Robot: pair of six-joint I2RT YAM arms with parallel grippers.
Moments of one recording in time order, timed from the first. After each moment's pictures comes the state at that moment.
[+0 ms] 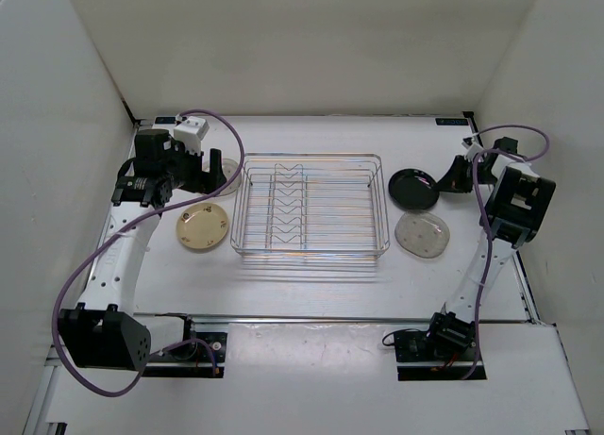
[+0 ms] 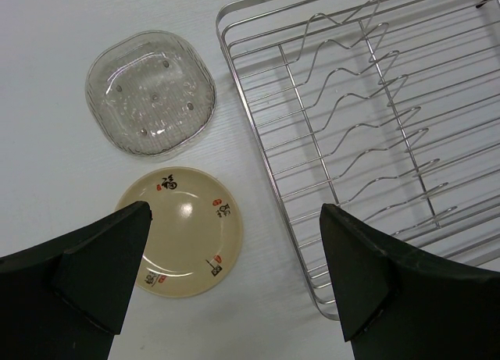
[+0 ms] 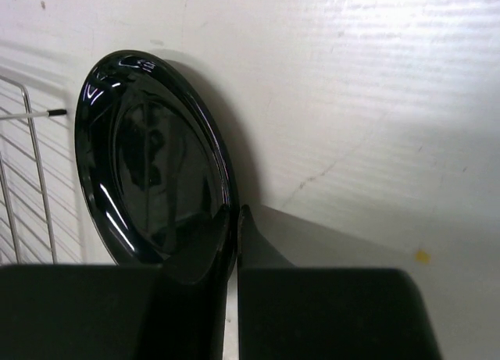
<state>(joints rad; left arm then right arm) -0.06 1.22 1.22 -0.62 0.30 0.13 -0.39 2.30 1.71 -0.66 -0.80 -0.23</state>
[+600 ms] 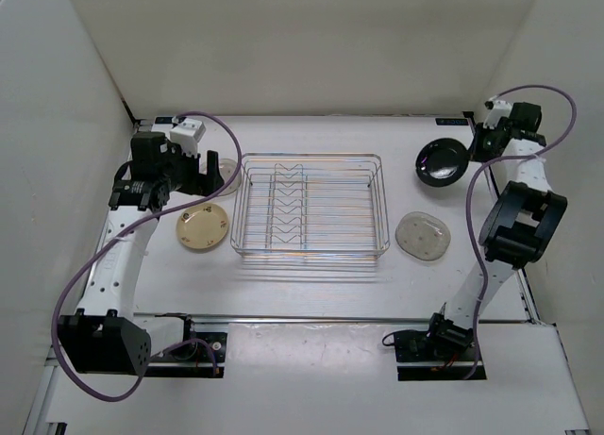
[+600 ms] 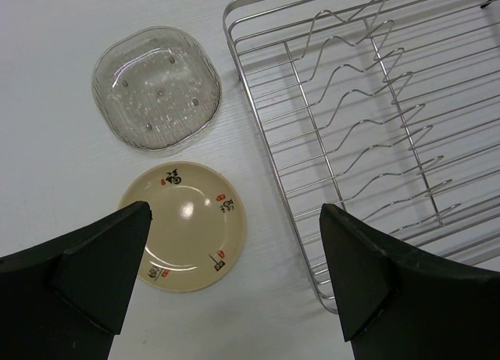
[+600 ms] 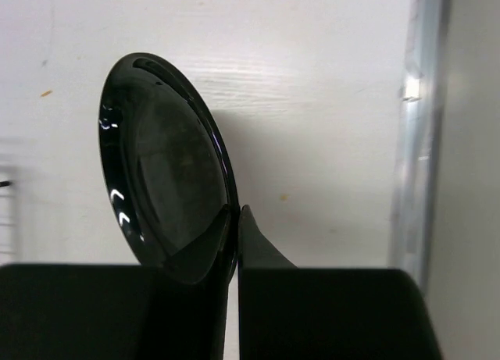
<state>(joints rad) -0.05 1.19 1.20 -0.62 0.30 0.13 -0.35 1.98 1.67 -0.55 -0.42 -0.21</state>
